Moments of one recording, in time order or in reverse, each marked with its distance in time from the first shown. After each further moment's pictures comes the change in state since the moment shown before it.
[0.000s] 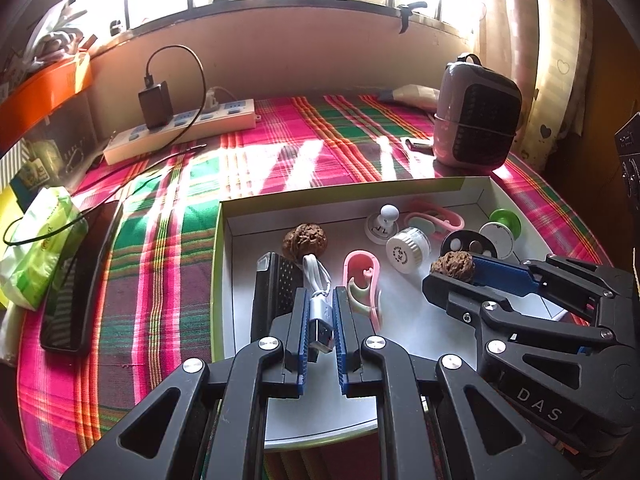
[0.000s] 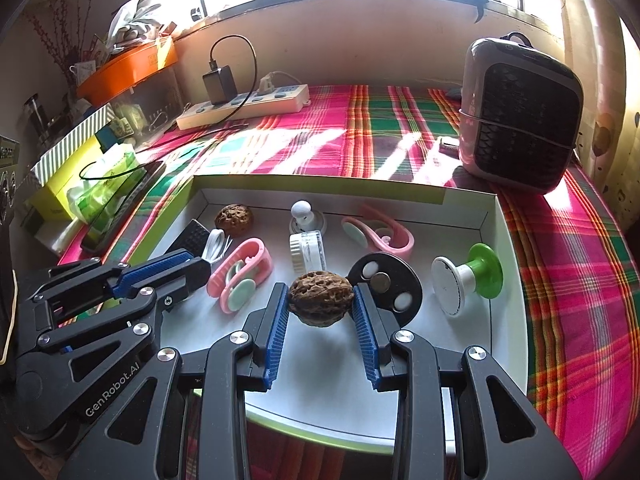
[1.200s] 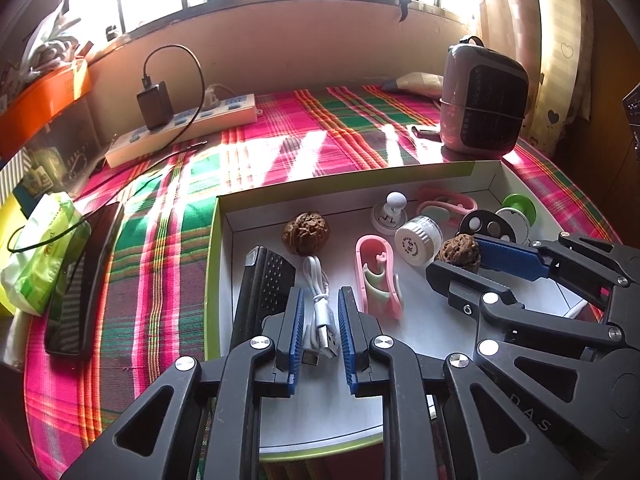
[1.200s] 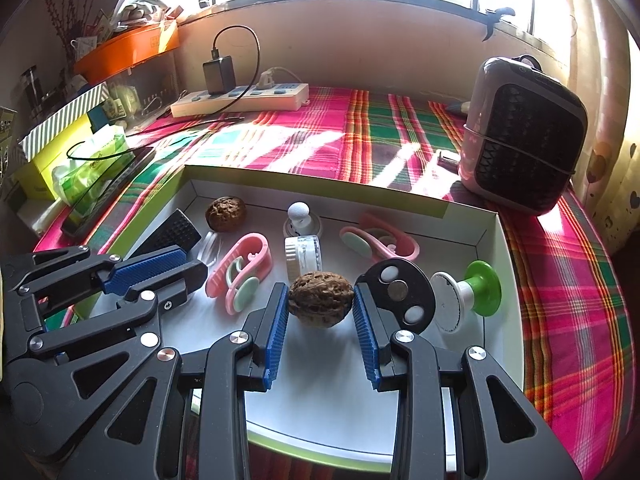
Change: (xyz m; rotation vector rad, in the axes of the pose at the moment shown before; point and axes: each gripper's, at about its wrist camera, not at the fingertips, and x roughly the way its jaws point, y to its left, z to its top) left arm 0.009 -0.004 -0.003 0.032 0.017 0.046; right arm 0.008 0.009 -0.001 -0.072 -0.013 -0.072
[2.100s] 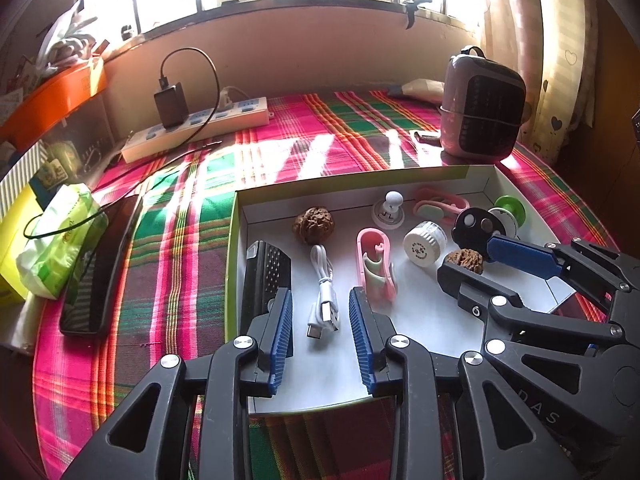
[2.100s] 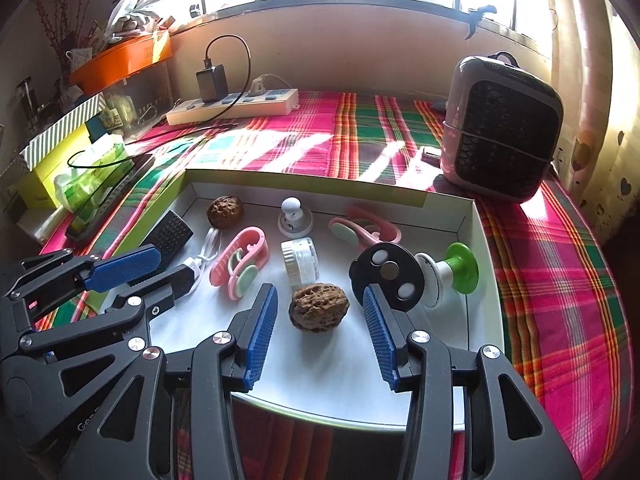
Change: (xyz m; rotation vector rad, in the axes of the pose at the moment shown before) left arm -0.023 0.001 -0.007 -0.024 -0.011 0.027; right arm -0.021 -0.001 -0.010 0.041 -0.020 -0.023
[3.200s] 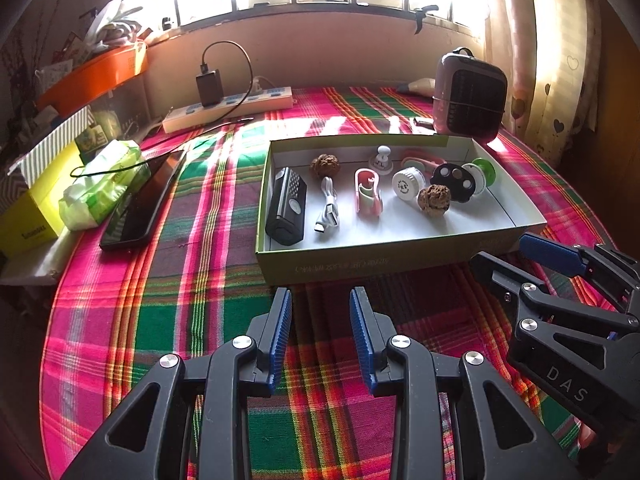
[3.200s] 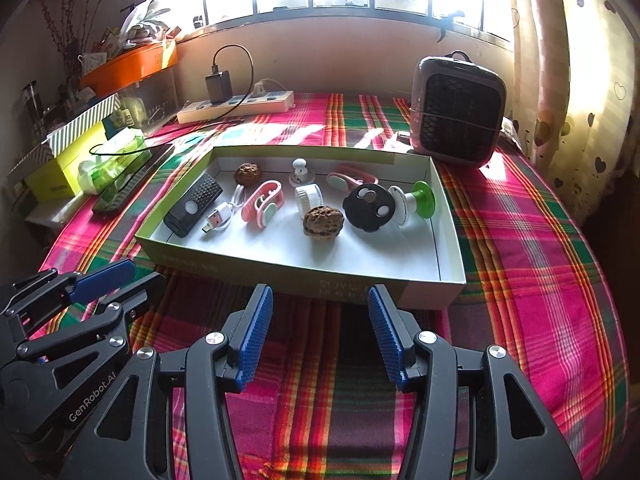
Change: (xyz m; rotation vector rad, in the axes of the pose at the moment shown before) left arm -0.057 -0.006 -0.060 -0.063 0.005 0.051; right arm -0.054 0.010 -0.050 0.033 -0.004 -0.035
